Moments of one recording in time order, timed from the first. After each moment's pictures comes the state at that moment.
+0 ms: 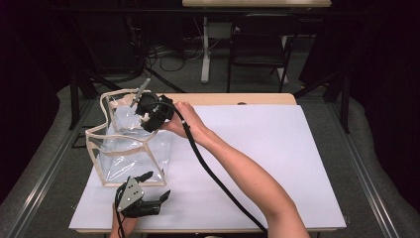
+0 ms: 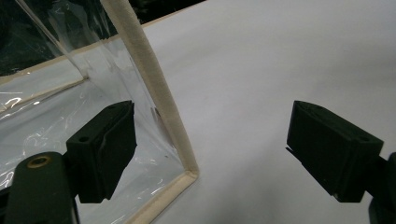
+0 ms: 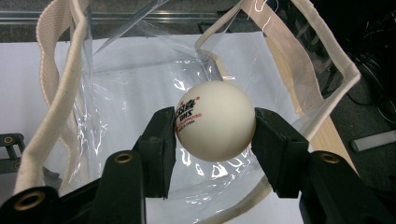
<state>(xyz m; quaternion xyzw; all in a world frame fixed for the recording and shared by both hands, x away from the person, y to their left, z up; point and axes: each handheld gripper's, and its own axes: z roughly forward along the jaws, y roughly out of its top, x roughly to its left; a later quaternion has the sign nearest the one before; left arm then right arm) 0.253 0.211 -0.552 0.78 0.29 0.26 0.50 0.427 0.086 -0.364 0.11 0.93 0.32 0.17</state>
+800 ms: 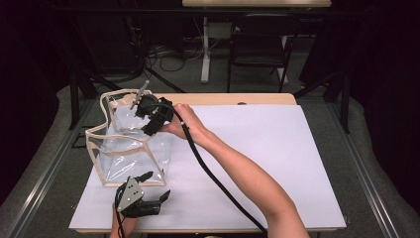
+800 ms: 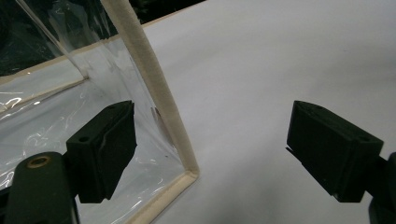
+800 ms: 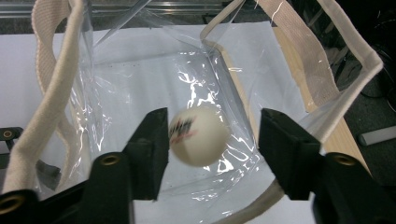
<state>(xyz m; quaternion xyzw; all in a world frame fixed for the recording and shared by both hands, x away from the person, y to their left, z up) 0.253 0.211 -0.552 0.78 0.29 0.26 0.50 0.429 0.088 -0.371 0.11 0.93 0.31 0.16</state>
